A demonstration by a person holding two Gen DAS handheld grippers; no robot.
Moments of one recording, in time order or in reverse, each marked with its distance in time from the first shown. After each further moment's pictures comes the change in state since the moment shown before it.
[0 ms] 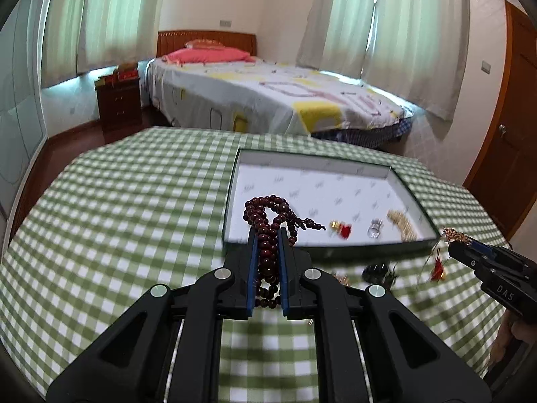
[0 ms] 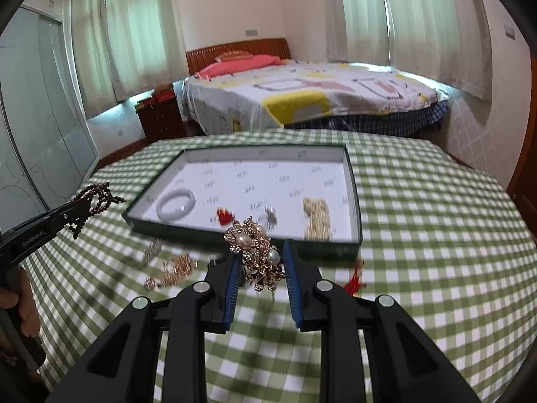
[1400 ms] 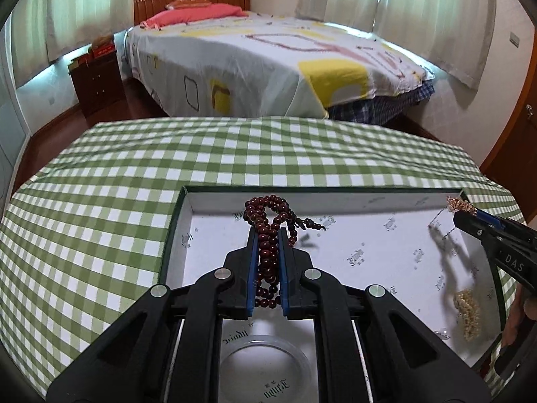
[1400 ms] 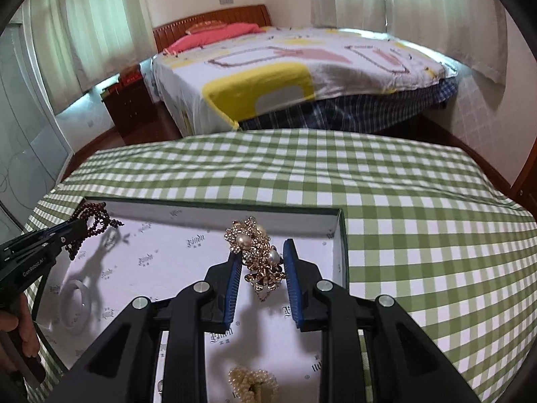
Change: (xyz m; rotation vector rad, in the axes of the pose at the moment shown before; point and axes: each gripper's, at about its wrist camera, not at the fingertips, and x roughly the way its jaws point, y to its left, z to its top) left arm 0.230 -0.024 0.091 0.041 0.235 0.021; right arm 0.185 -0.072 0.107 0.055 0.181 -0.050
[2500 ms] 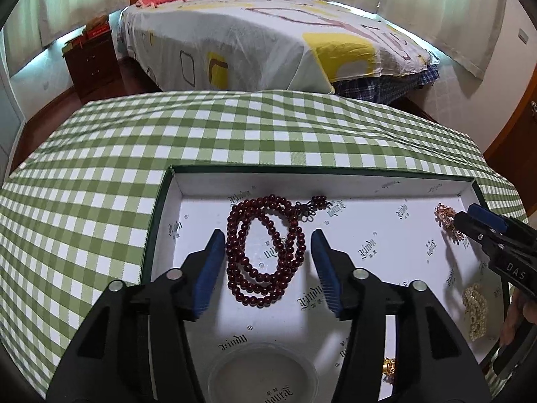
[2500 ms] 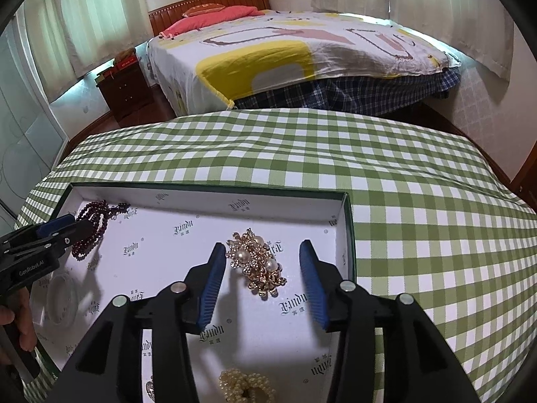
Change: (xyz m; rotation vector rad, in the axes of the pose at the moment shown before) left arm 0.021 0.000 0.001 -0.003 0.087 -0.009; right arm 0.016 -0.003 -0.001 -0.008 0.061 -0.011
